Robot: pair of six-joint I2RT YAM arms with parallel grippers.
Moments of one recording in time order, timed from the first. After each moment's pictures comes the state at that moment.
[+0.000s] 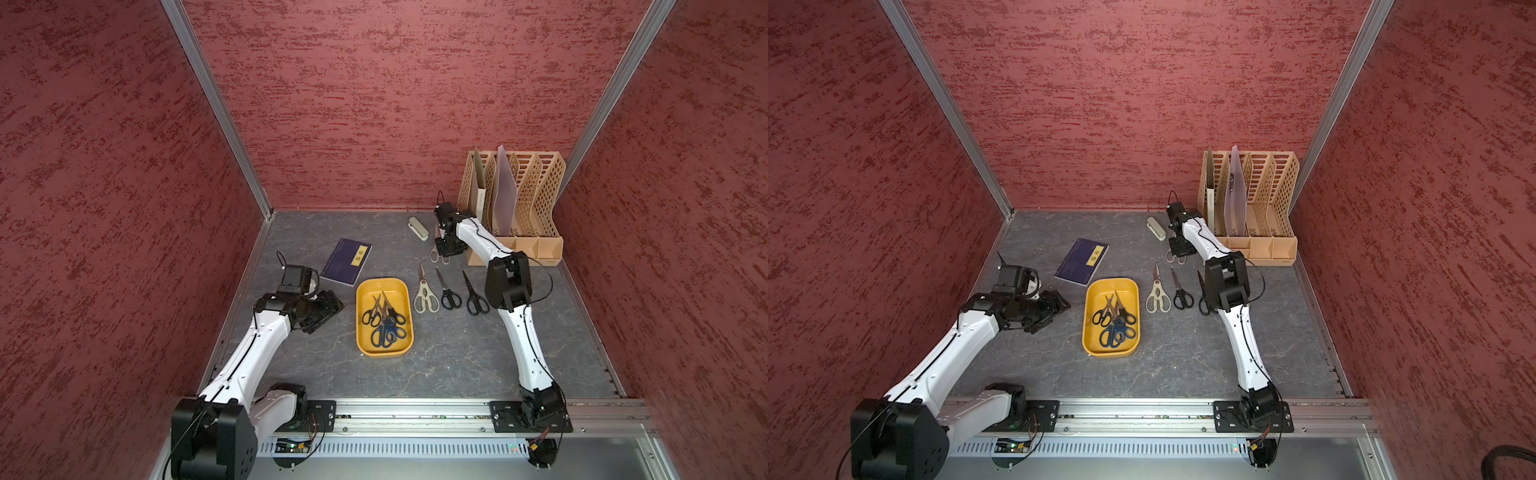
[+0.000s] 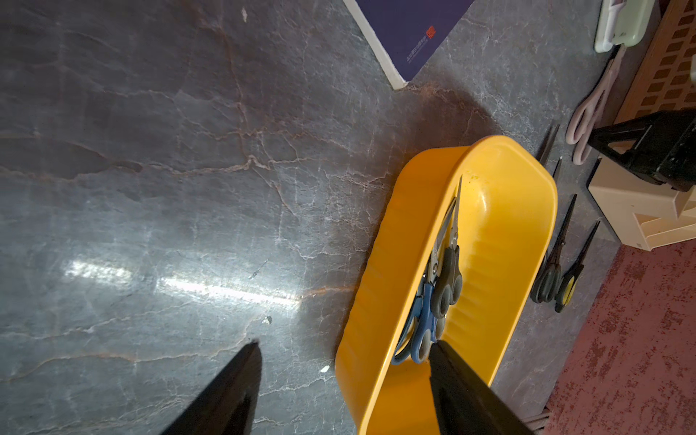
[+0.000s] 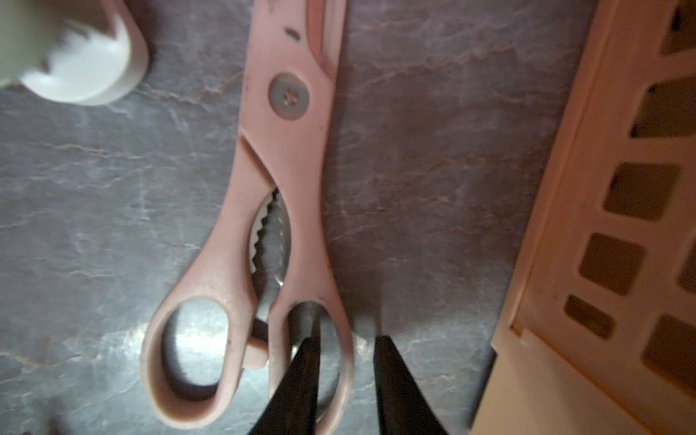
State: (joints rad) left arm -0.09 1.07 0.76 -0.81 0.31 -0.68; right arm 0.31 2.55 2.33 -1.11 0.14 0.15
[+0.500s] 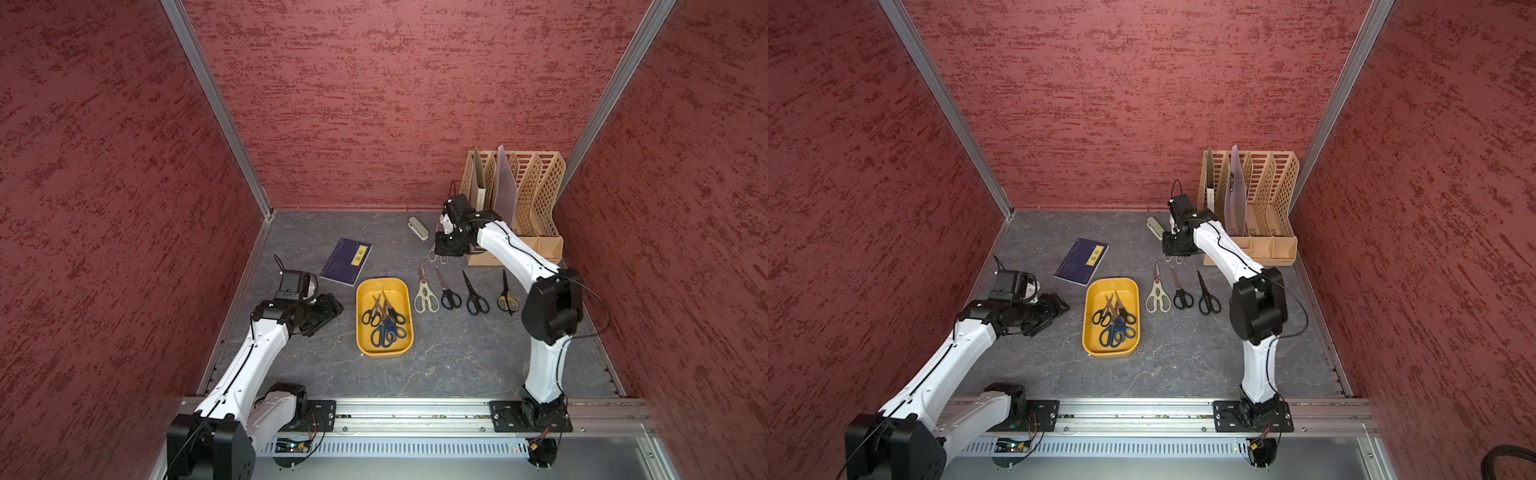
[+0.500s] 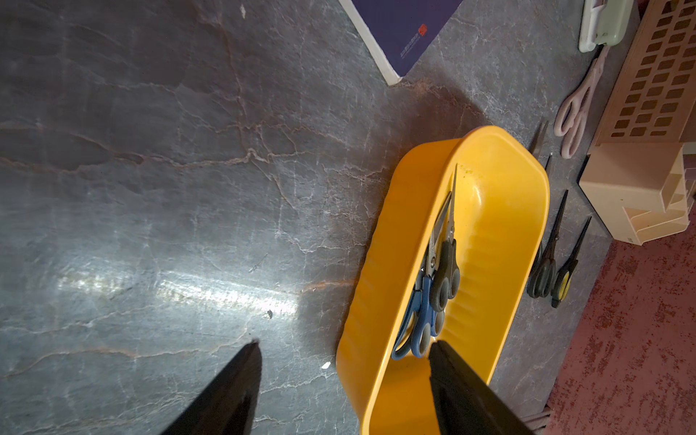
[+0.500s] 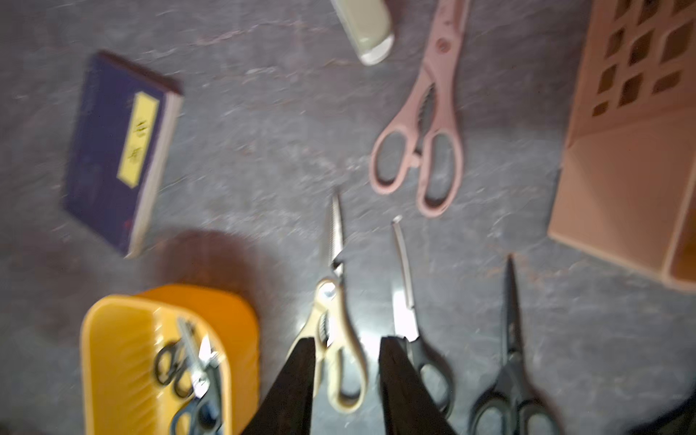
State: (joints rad) left arm -0.10 1.01 0.71 -0.79 0.33 -0.68; right arm 0.44 1.89 1.73 -0.93 -0.17 0.39
